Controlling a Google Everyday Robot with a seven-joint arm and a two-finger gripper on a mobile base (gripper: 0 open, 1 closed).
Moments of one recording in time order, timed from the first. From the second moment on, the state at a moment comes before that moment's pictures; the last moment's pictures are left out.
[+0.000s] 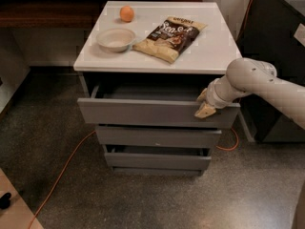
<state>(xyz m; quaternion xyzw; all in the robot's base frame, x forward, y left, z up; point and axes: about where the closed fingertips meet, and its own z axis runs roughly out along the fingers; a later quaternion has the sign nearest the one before) 0.691 -0.216 0.667 -0.62 0.74 -0.02 0.27</state>
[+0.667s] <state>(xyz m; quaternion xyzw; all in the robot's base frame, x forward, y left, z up) 0.653 -0.209 0.669 -0.62 0.73 -0.01 0.28</state>
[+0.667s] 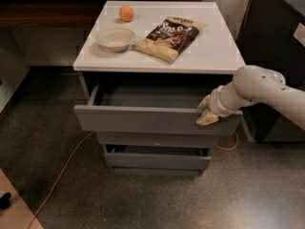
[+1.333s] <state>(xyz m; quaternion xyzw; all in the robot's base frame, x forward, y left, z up) 0.613 -0.201 0.672 -0.62 0.73 0.01 0.28</state>
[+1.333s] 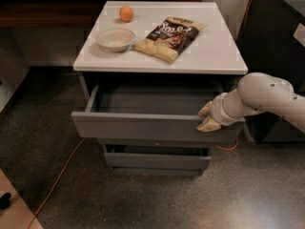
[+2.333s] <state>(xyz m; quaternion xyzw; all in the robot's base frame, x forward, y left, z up) 0.573 -0.187 0.674 -0.64 0.72 0.01 0.28</state>
